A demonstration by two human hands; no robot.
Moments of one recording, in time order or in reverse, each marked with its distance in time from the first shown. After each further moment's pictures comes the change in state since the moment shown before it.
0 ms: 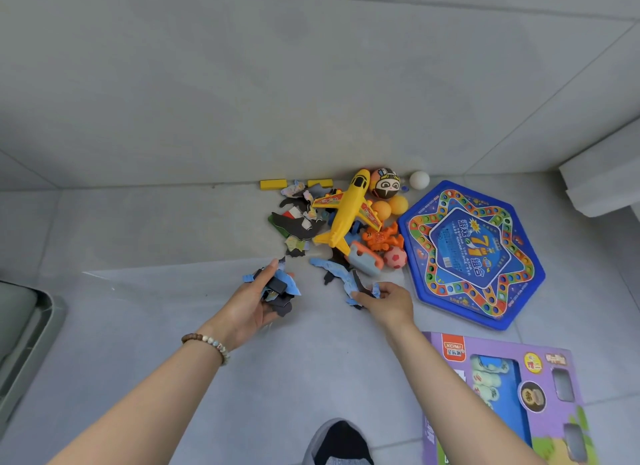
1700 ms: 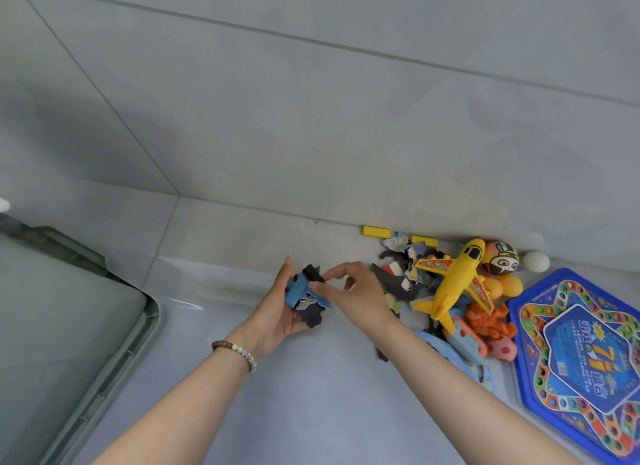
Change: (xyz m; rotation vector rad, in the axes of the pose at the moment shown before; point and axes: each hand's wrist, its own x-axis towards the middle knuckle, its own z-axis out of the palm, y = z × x) left_hand 0.018 0.067 -0.098 -0.191 -0.047 0.086; right_hand -0.050 -0.152 0.156 -0.234 -0.430 -0.520
